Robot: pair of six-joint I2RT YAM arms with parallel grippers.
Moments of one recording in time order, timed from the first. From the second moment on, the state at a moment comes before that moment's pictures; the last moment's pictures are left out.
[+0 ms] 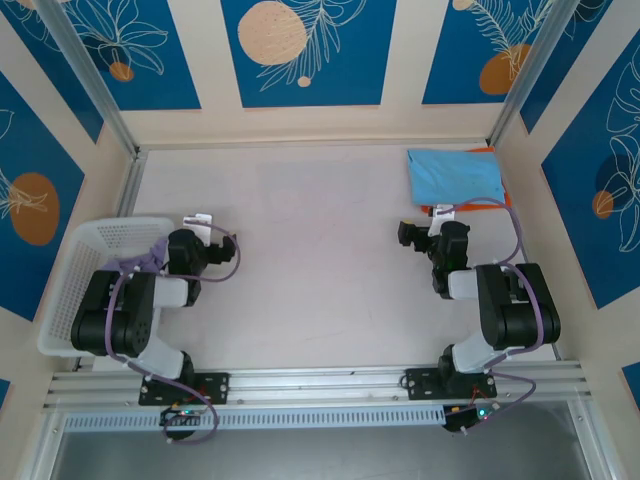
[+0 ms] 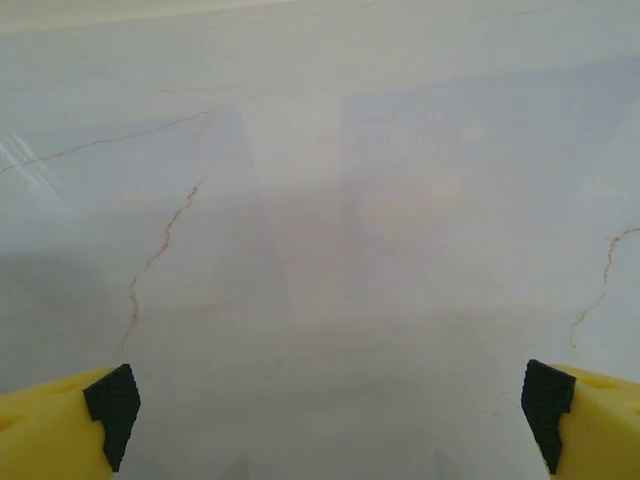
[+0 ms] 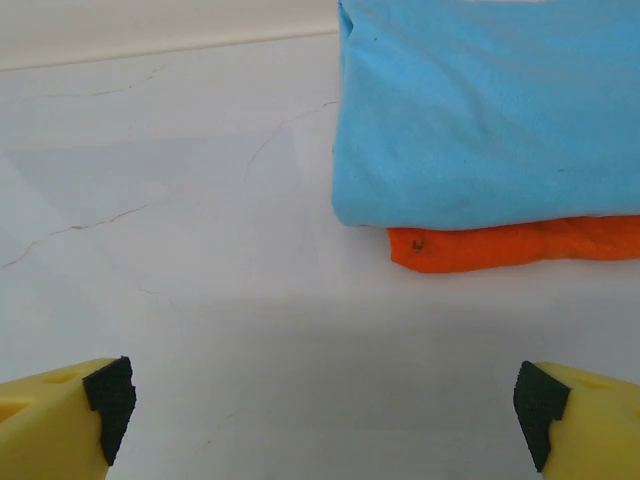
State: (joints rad) left arm -0.06 1.54 0.39 0.72 0.03 0.06; right arm 0.02 1.53 0.40 0.73 -0.05 0.10
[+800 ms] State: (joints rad) left arm -0.06 1.54 0.39 0.72 0.03 0.06; right arm 0.02 1.53 0.40 0.73 -0.05 0.10
